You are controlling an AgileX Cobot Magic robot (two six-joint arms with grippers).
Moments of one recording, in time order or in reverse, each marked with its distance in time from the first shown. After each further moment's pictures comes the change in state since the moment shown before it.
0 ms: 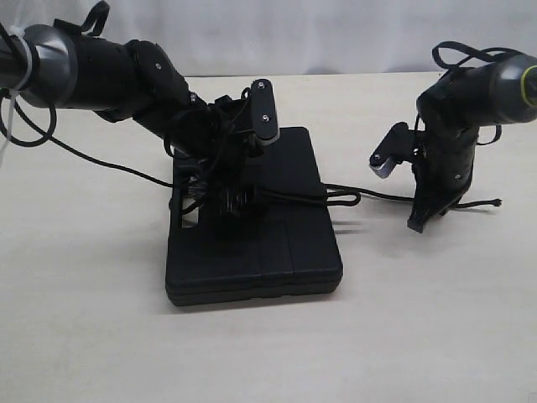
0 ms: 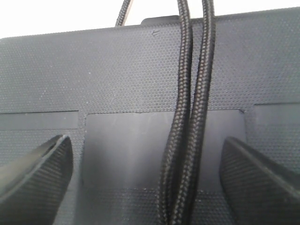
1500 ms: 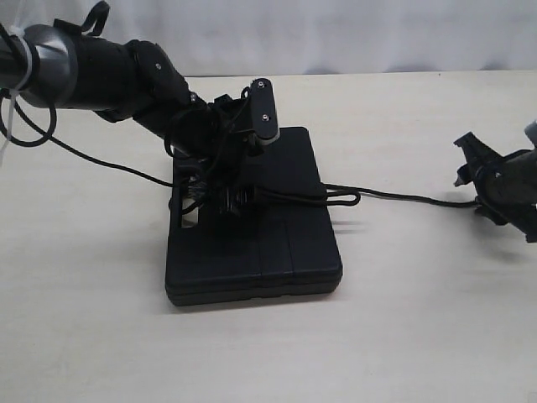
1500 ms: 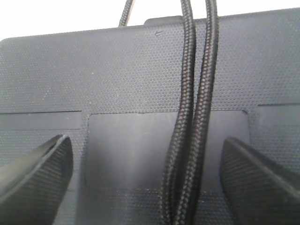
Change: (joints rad) left arm 0.000 0.000 0.000 0.000 -0.008 0.000; right arm -0.303 -0.169 0.387 1.049 -0.773 0.663
